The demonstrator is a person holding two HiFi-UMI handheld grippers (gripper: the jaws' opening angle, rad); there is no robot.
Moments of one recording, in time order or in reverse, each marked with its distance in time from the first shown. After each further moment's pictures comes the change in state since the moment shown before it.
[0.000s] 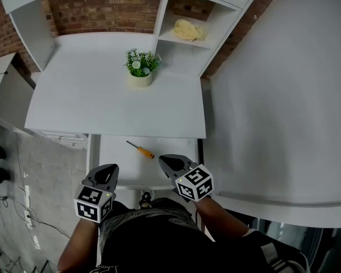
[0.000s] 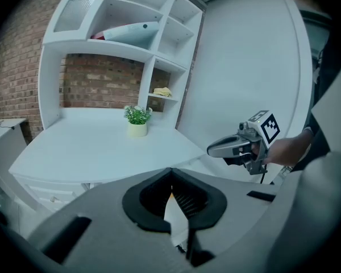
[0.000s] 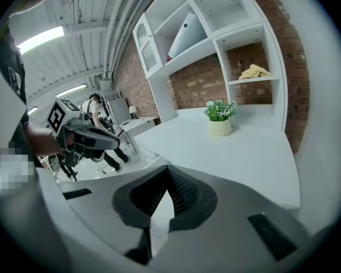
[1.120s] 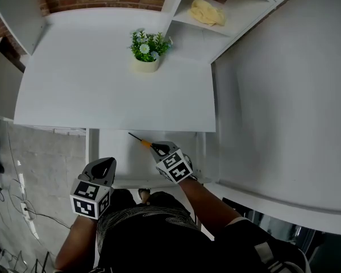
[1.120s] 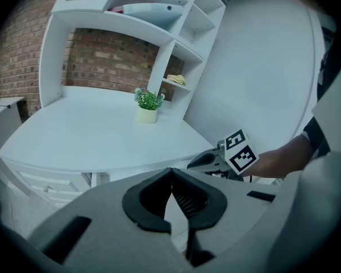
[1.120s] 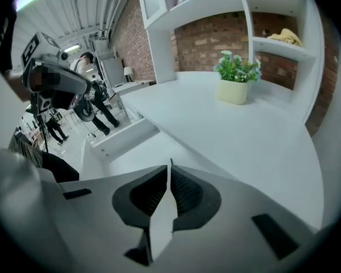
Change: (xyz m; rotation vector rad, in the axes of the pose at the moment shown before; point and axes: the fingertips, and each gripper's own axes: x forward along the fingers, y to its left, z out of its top) left arm 0.037 0.066 -0.027 -0.103 0.094 -0.034; right arm 0.136 -0.046 -0.083 -0.142 0.329 -0.085
